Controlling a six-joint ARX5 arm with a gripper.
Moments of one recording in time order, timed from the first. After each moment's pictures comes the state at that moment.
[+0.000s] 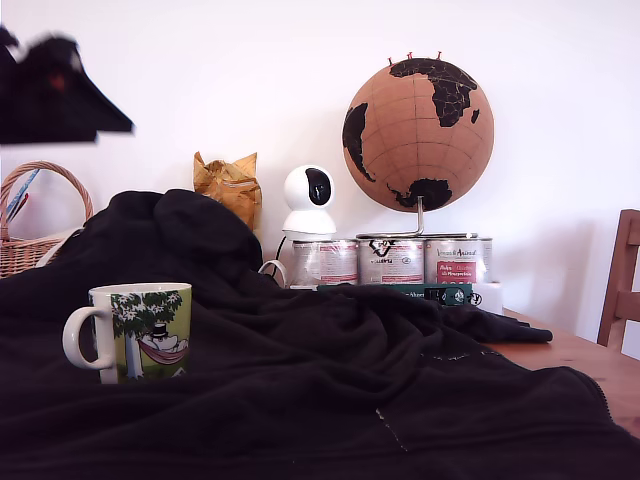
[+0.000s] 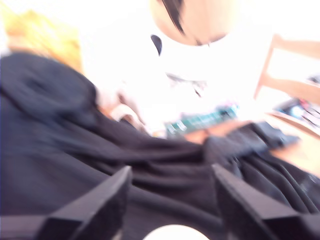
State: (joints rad) arm -0.21 1.01 0.47 0.42 0.30 -0.02
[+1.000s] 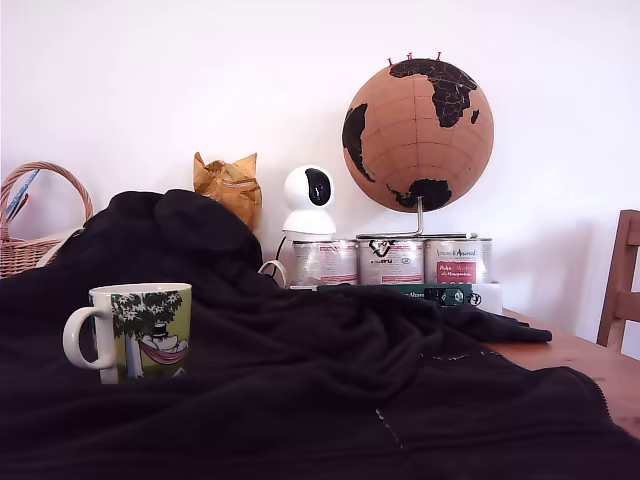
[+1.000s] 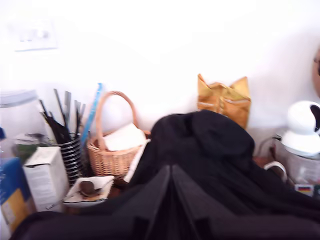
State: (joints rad) arm -0.12 0.41 0.47 -0.01 -0.19 0.00
